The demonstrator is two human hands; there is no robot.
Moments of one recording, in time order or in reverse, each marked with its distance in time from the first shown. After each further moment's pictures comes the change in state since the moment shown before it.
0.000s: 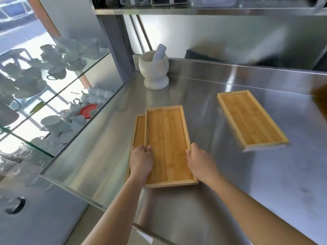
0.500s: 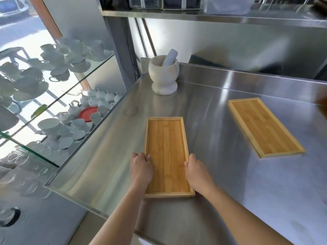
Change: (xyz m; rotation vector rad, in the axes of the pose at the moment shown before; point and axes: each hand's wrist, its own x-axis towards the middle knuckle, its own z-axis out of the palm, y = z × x) left_hand 0.047 -0.040 -0.025 0.055 -0.001 0.064; right_hand 0.020 -0.043 0.050 -0.015 -0.028 0.081
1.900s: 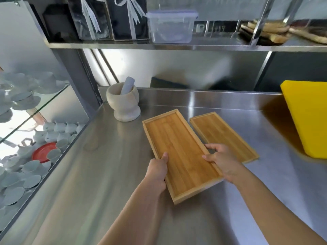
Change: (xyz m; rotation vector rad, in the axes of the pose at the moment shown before) left_hand -0.007 0.144 0.055 -0.624 -0.583 -0.388; right_hand 0.024 0.082 -0.144 0.903 0.149 0.342
